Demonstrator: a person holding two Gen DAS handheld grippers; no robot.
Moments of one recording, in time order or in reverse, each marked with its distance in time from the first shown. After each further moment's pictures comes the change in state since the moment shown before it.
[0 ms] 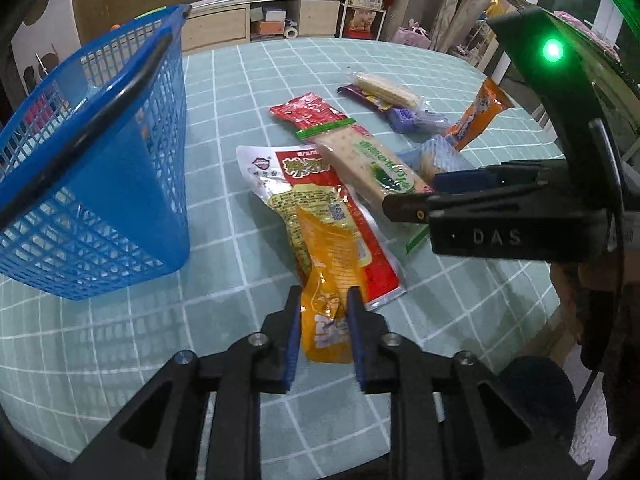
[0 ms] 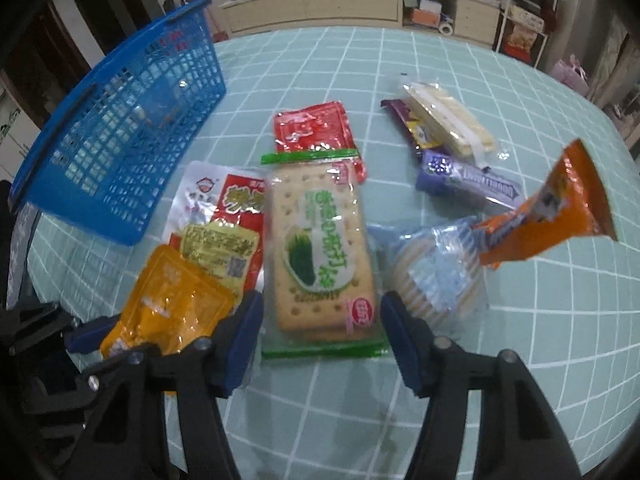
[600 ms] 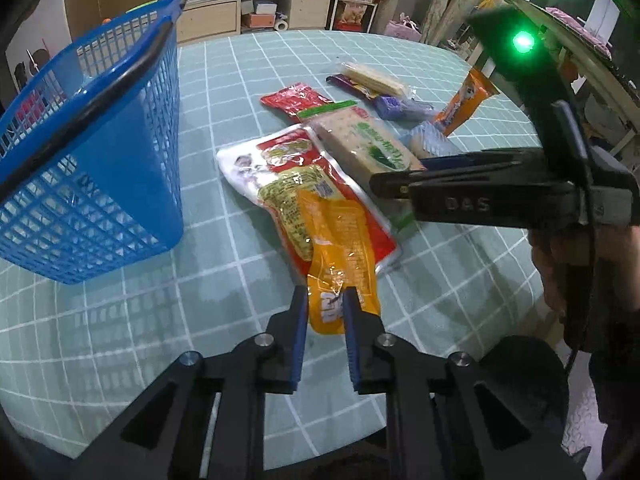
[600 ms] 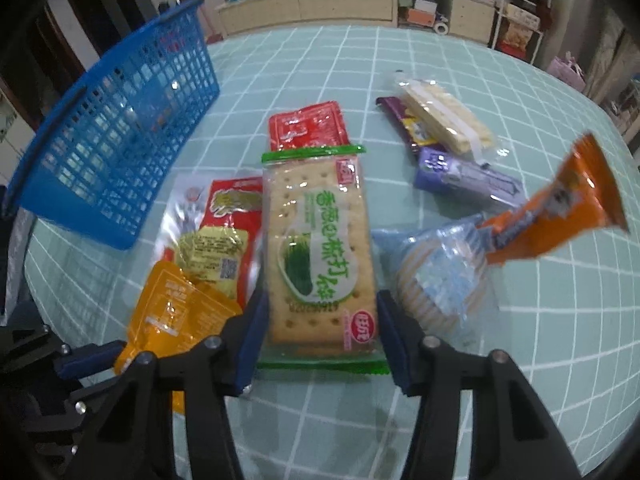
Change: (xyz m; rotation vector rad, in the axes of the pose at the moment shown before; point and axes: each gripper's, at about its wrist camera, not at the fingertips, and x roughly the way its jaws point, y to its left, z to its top) left arm -0.012 0.001 -0.014 0.003 0.028 -0.052; right arm 0.004 -0.002 -0.003 0.013 -0.021 -0.005
